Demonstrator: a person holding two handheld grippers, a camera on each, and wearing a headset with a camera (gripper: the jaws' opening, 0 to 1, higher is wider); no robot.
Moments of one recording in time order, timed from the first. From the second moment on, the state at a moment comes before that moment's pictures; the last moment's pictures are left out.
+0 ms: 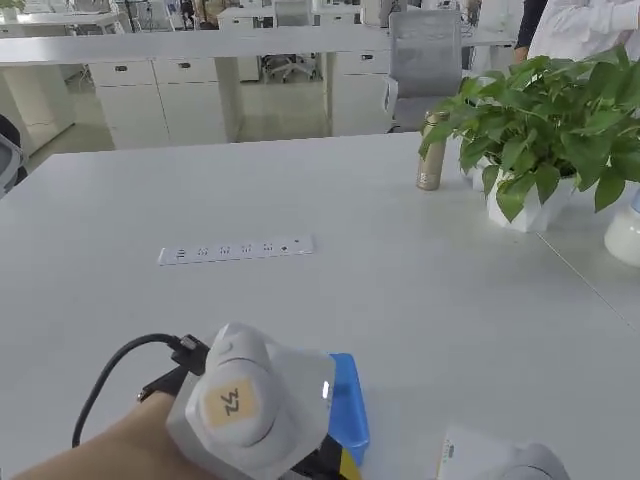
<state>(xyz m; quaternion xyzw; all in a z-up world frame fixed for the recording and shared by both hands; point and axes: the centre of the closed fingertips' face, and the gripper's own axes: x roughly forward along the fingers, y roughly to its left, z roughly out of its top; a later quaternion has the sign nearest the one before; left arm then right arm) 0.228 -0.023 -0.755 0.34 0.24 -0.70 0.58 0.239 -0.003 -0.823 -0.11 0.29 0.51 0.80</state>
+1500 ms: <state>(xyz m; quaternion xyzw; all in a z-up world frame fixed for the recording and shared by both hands) 0.215 0.084 -0.716 -0.01 0.19 -0.37 0.91 0.242 -0.018 -0.805 -0.02 0.32 0.47 0.82</state>
